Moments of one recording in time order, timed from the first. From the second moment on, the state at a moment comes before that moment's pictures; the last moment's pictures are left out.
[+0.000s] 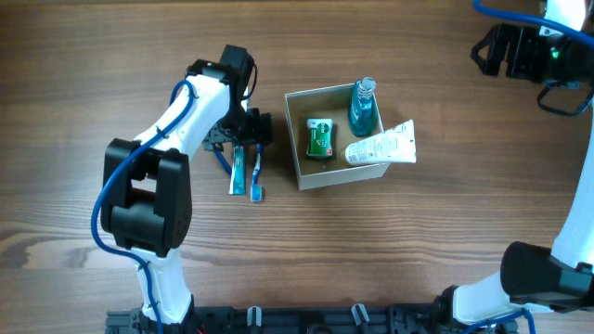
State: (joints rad) left arm -0.28 2.06 1.53 -1.05 0.08 -0.36; right arm -0.21 1.72 2.16 -1.46 -0.27 -0.07
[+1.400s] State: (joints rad) left arm -0.22 2.10 1.51 -0.98 0.08 -0.27; right arm -0.21 1.72 2.16 -1.46 -0.27 -0.07
